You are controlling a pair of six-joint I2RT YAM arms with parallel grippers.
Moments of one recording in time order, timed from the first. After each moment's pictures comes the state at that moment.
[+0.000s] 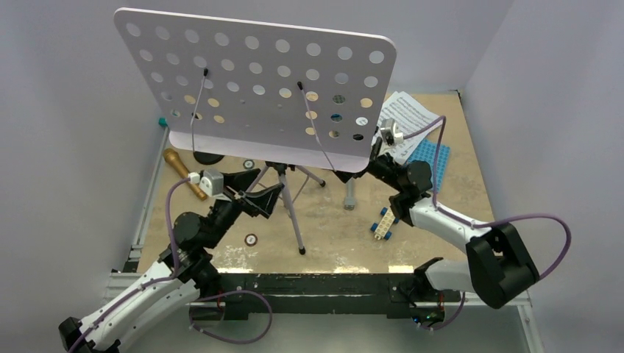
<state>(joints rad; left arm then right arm) -0.75 0.45 0.35 0.37 -0.11 -0.36 0.50 1.23 0.55 1.16 -0.56 0.53</state>
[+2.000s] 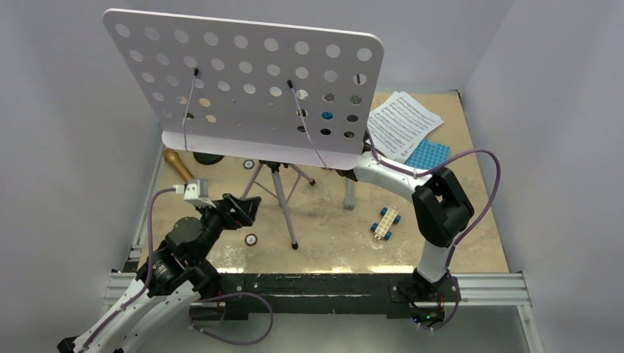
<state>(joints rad) -0.75 0.18 0.44 -0.43 -0.39 -0.66 0.73 1.80 1.31 1.09 -0.93 0.65</state>
